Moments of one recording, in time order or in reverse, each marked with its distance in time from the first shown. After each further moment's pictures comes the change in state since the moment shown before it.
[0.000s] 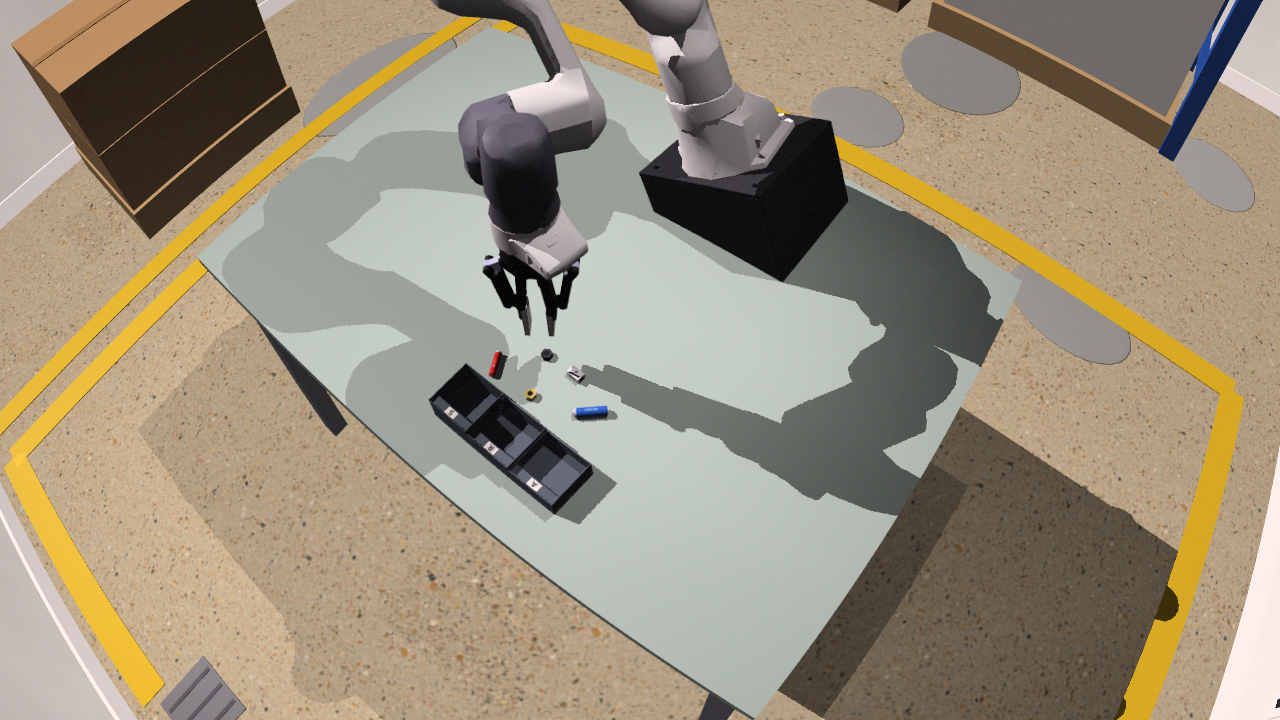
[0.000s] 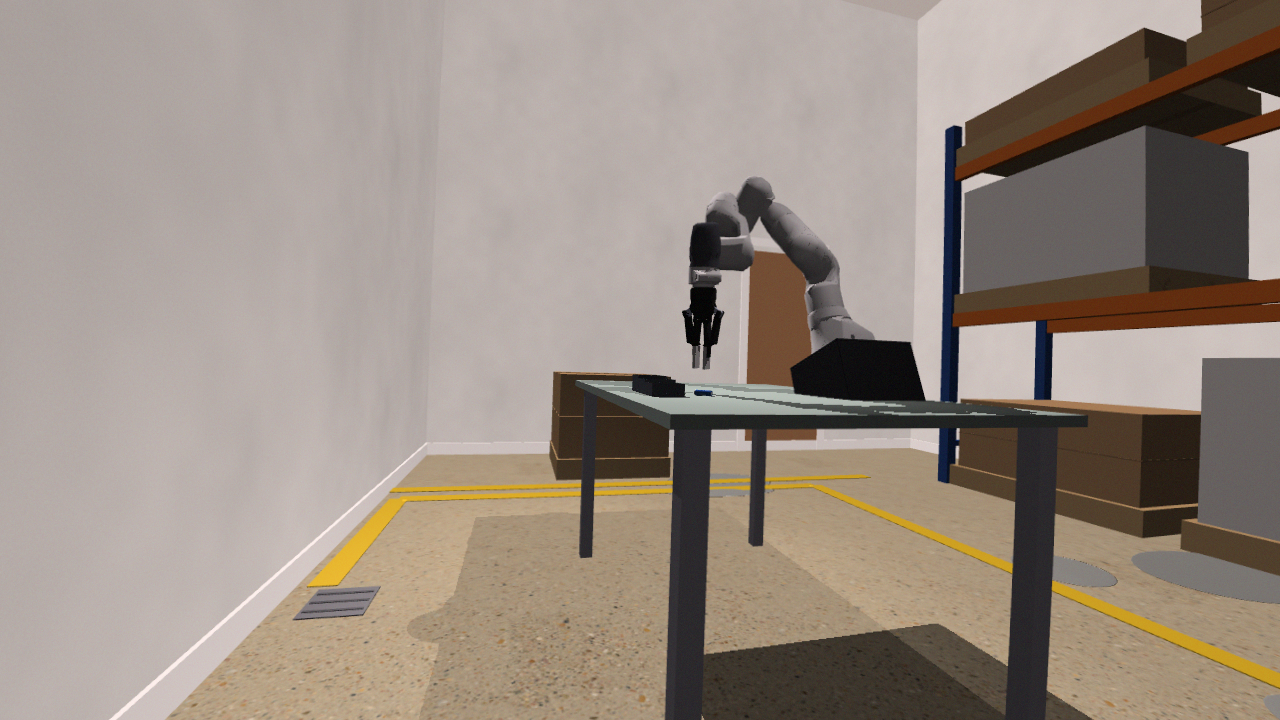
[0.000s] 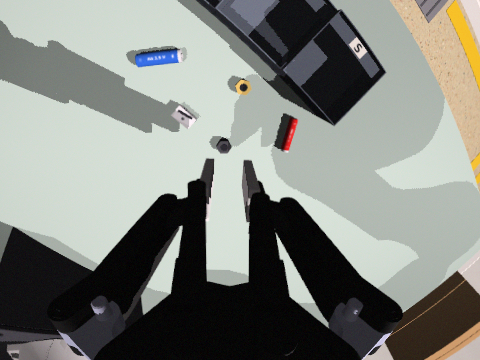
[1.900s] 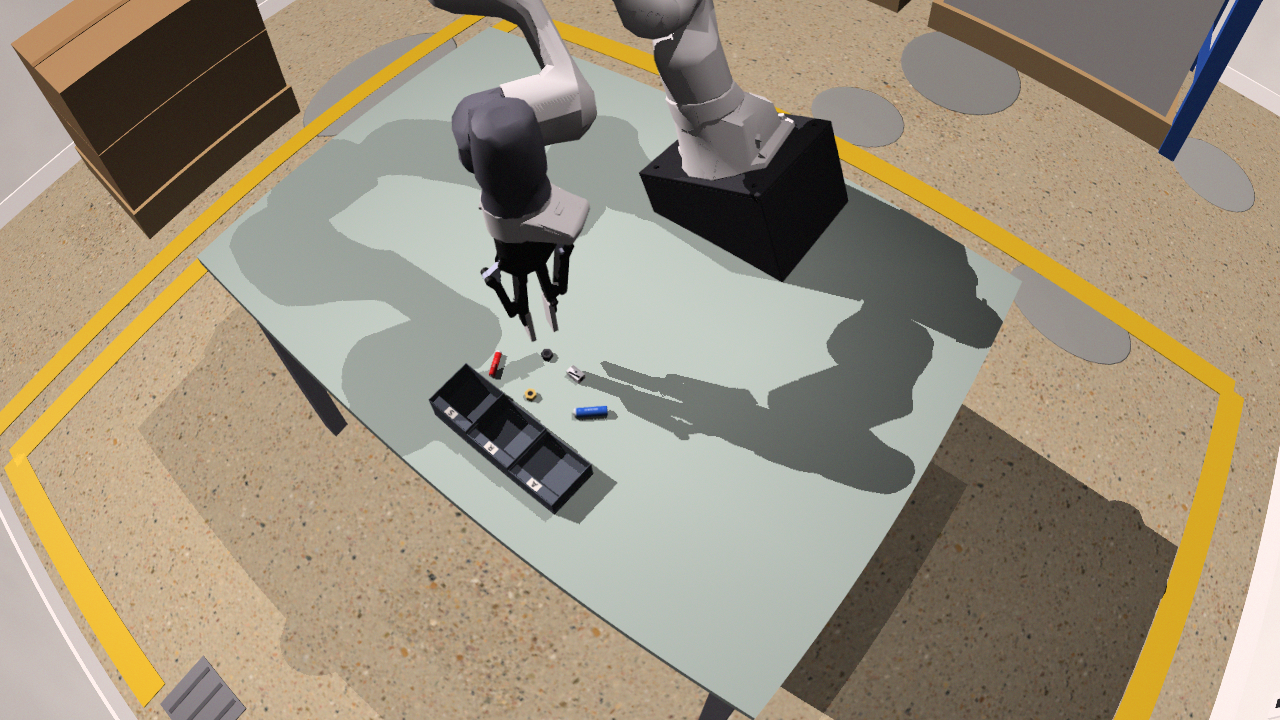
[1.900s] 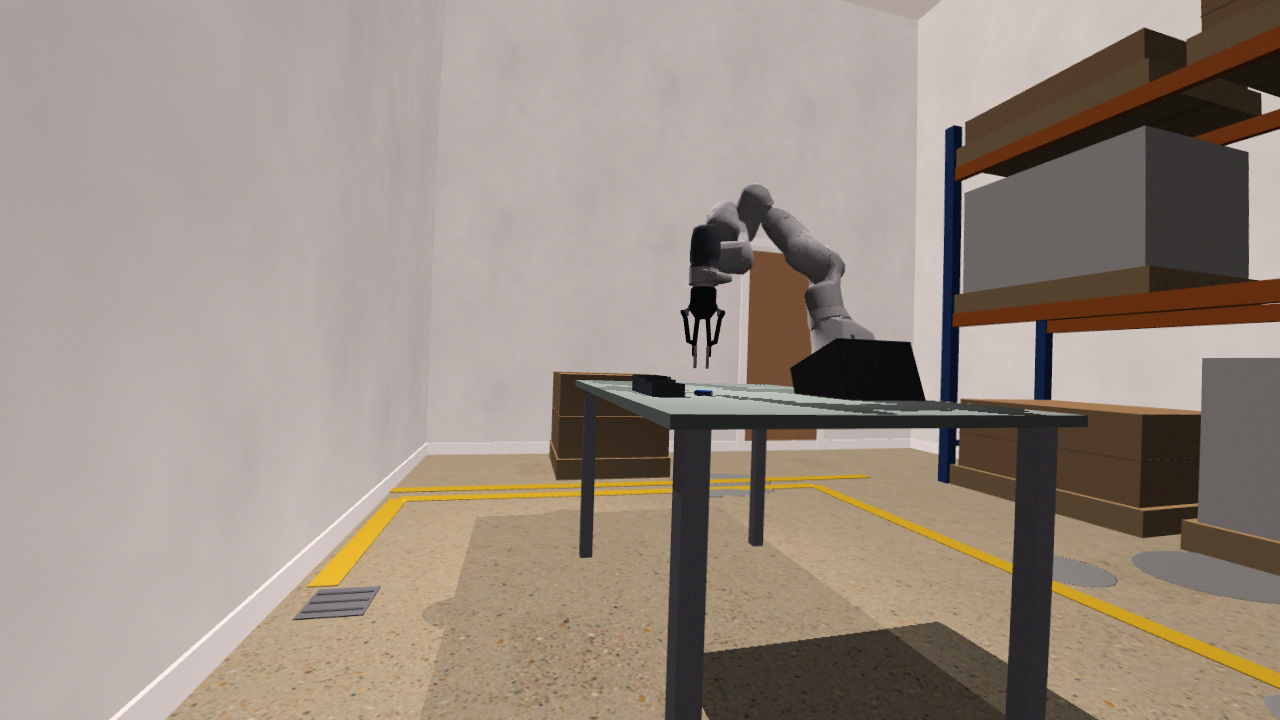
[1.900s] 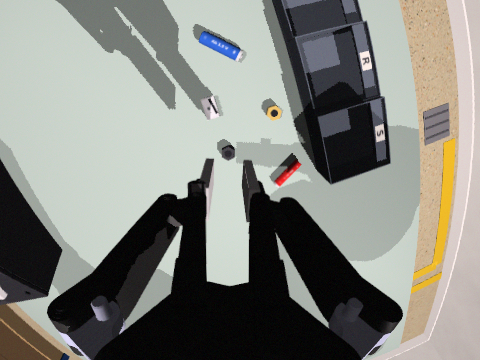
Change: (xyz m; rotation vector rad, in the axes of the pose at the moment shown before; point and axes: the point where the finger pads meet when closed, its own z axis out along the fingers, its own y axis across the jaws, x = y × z) arm 0.001 -0.001 -0.001 0.030 0.094 -0.522
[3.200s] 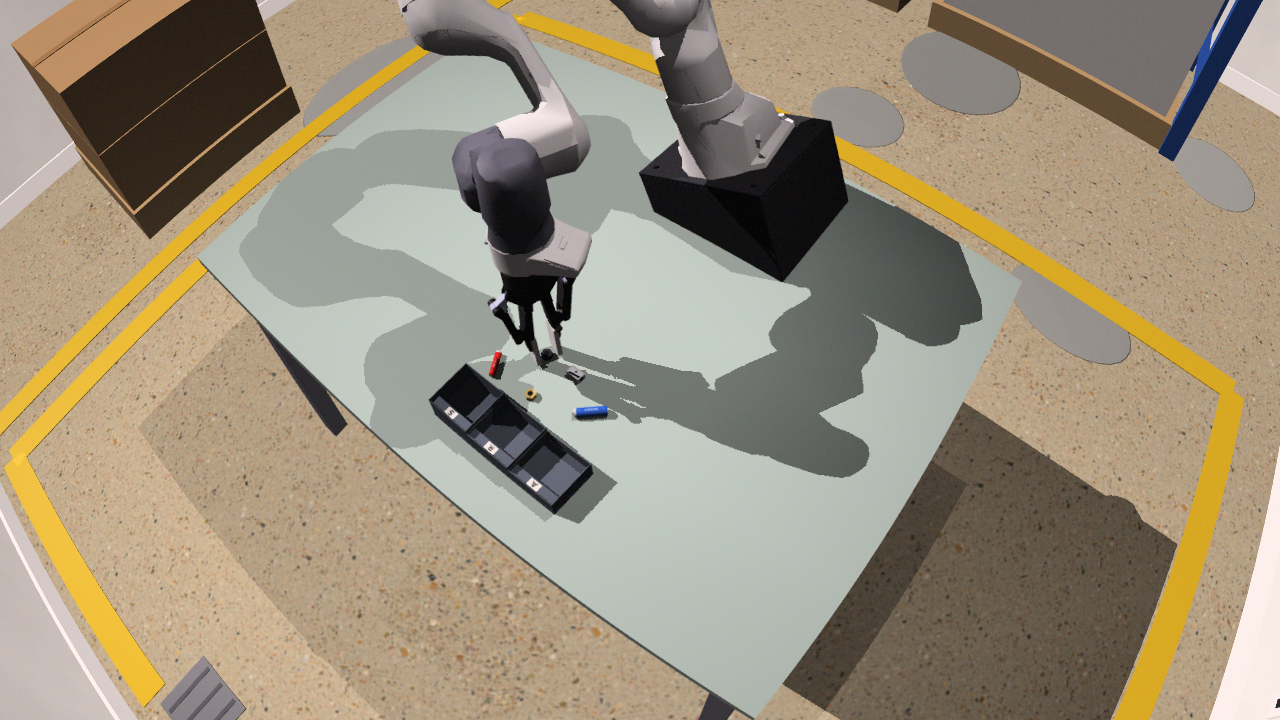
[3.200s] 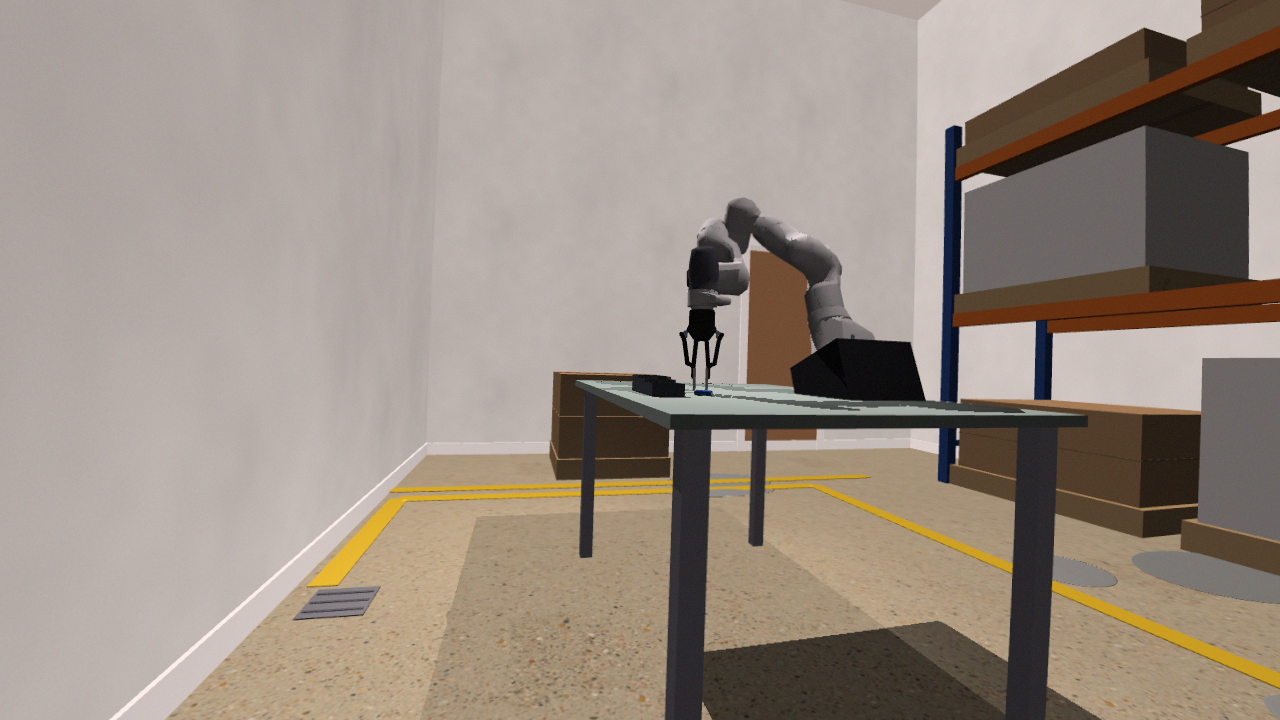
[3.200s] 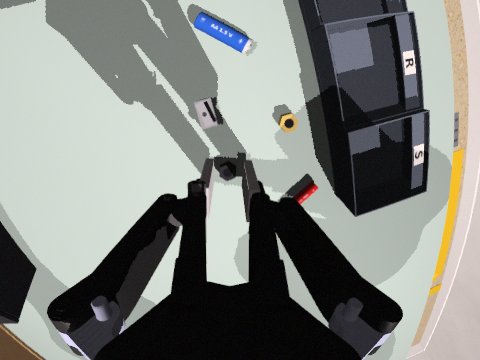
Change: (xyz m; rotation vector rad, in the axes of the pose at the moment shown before) arm 0.000 0.001 0.064 0.008 -0.003 -0.034
